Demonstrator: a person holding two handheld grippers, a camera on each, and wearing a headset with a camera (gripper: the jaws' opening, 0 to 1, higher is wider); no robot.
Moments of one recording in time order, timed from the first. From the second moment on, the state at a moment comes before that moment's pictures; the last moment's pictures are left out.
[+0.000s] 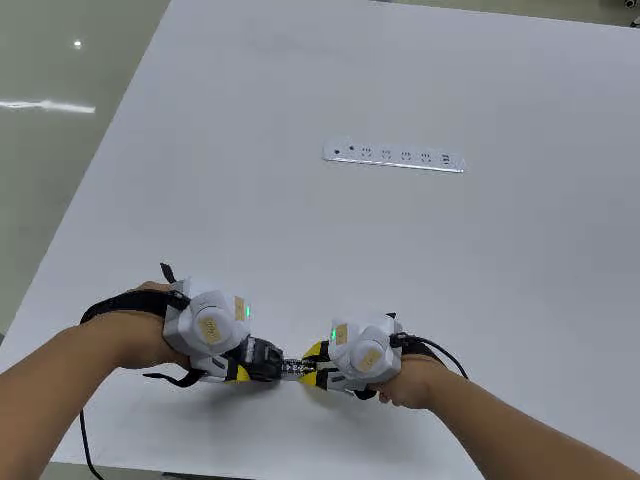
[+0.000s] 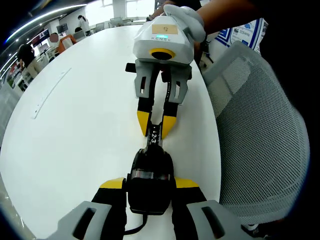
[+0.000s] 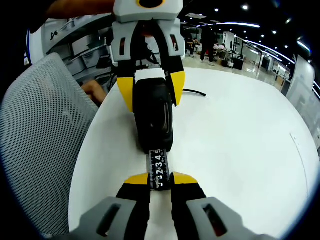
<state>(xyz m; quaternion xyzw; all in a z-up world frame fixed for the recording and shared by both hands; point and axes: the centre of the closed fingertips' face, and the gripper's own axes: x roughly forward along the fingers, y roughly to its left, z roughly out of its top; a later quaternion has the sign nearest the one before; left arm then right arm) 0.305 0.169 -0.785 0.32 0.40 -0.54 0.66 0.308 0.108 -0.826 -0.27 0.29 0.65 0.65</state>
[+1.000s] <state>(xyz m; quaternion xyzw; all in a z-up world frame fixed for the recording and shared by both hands) 0.305 0.169 -0.784 0.32 0.40 -0.54 0.67 0.311 0.084 -0.826 -0.28 0.30 0.64 0.65</state>
